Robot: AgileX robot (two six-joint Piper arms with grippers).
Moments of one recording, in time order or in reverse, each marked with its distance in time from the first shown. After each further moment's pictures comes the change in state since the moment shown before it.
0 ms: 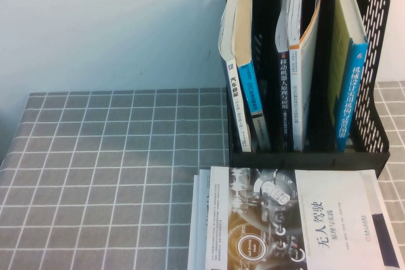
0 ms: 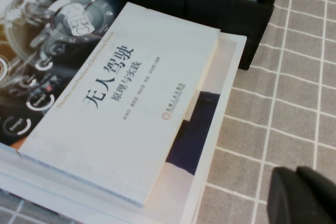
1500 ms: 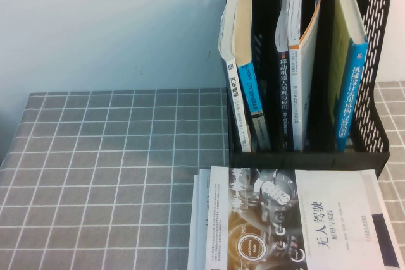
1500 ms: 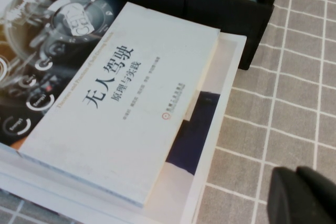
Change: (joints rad) right arm 0.000 0.000 0.000 0.000 0.000 0.000; left arm -0.024 0.000 0.000 0.051 0.004 0.027
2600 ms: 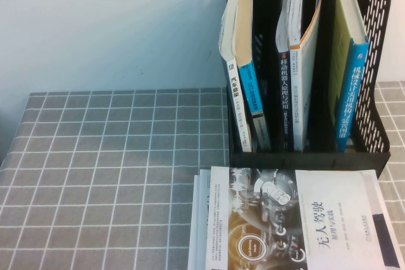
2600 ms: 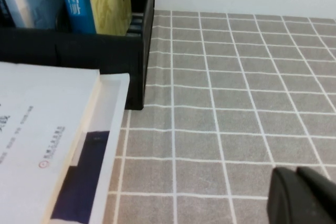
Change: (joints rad) right arm -0.136 -0.347 0.312 -0.321 -0.238 0.346; left arm 0.000 -0.002 -0.001 0.002 0.006 0.000
